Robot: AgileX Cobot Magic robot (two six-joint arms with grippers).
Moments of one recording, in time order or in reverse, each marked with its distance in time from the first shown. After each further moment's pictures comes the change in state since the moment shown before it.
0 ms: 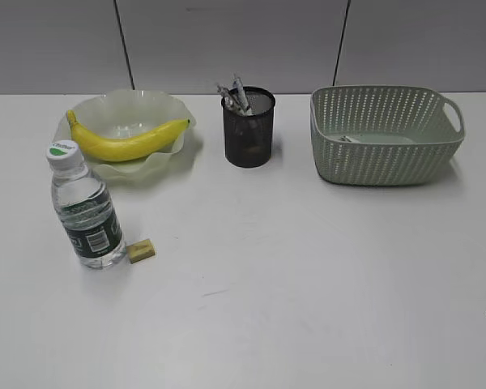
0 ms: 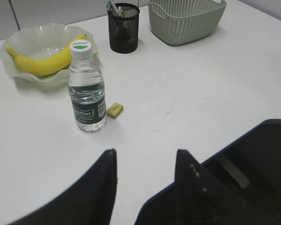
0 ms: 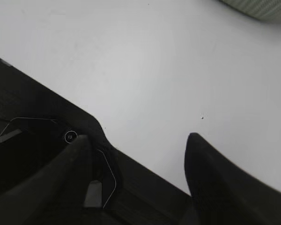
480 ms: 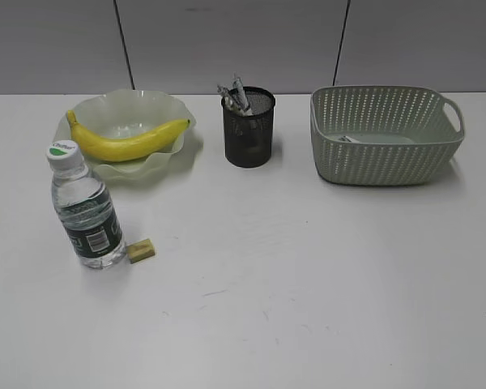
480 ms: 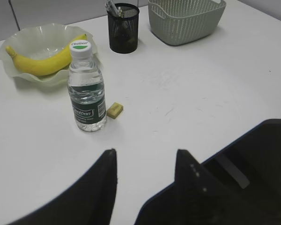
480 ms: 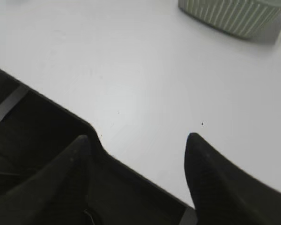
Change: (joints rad) left arm 0.000 0.000 0.000 0.000 0.000 0.000; right arm 0.000 -0.597 0.333 -0.004 -0.047 0.000
